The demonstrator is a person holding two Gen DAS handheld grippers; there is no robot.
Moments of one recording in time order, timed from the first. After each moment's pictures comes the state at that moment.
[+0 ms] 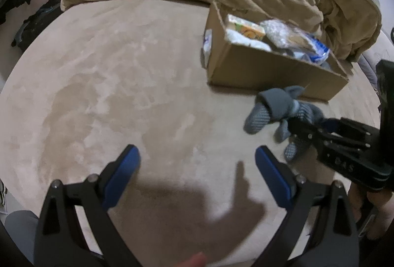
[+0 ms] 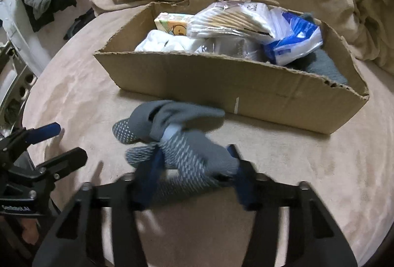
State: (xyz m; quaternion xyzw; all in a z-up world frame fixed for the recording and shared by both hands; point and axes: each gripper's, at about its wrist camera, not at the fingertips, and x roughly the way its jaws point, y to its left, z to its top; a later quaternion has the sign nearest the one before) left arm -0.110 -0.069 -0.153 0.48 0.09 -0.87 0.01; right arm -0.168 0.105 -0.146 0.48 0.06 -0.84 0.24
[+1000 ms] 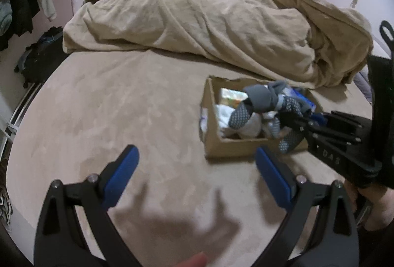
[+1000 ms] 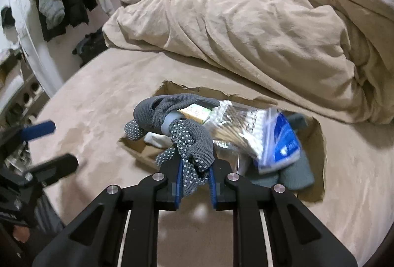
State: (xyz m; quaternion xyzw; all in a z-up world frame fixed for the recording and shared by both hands) left arm -0.148 -0.086 -0.077 0.41 0.07 -0.91 0.01; right arm -0.206 0.083 -0.065 0.40 0.09 -0.88 0.26
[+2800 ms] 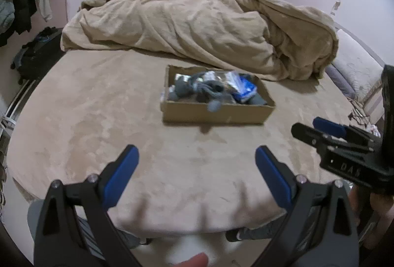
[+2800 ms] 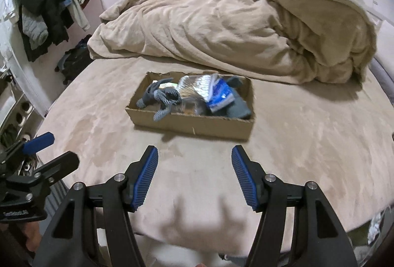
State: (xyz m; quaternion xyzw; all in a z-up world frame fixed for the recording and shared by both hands) left arm -0.041 -0.021 -0.024 0.40 0.09 -0.91 -0.03; right arm -0.090 0.169 -0.007 0.41 0.03 -0.90 0.17
